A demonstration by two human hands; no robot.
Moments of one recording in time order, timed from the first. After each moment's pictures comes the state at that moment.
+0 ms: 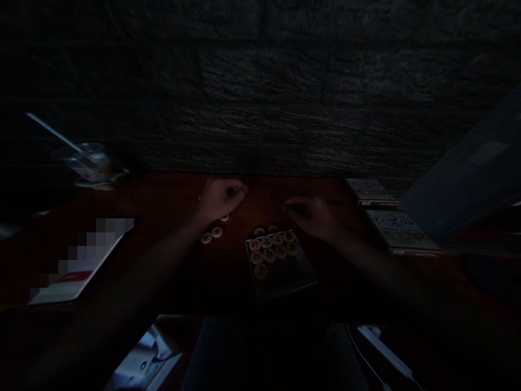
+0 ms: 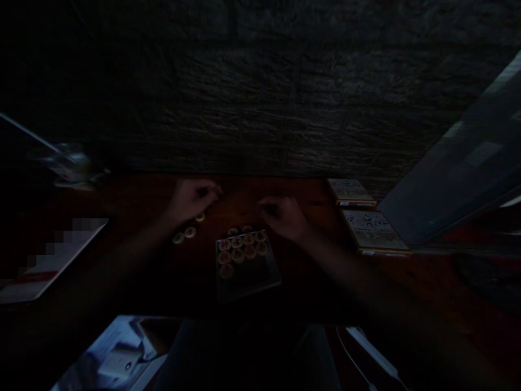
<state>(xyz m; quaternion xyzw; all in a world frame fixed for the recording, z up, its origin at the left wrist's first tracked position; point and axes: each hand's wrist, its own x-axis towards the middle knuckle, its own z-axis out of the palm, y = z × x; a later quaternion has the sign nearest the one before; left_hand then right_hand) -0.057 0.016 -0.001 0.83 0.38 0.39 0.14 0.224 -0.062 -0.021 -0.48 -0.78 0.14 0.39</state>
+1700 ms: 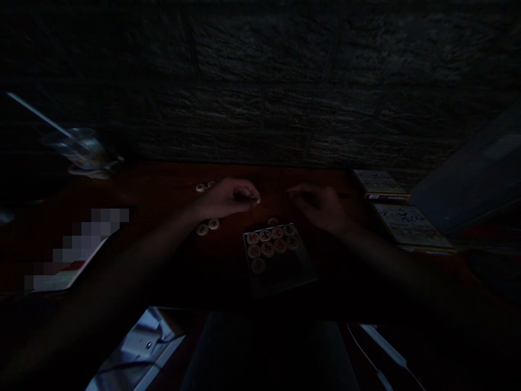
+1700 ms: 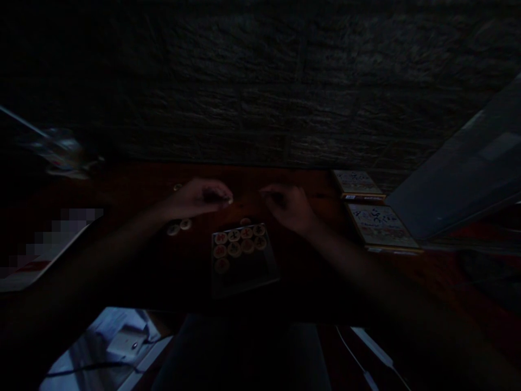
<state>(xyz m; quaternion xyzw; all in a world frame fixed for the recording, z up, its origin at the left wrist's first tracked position) -0.049 -0.003 0.007 0.82 0.31 0.26 0.40 0.231 -0.064 -0.015 -0.49 -0.76 0.13 0.40</state>
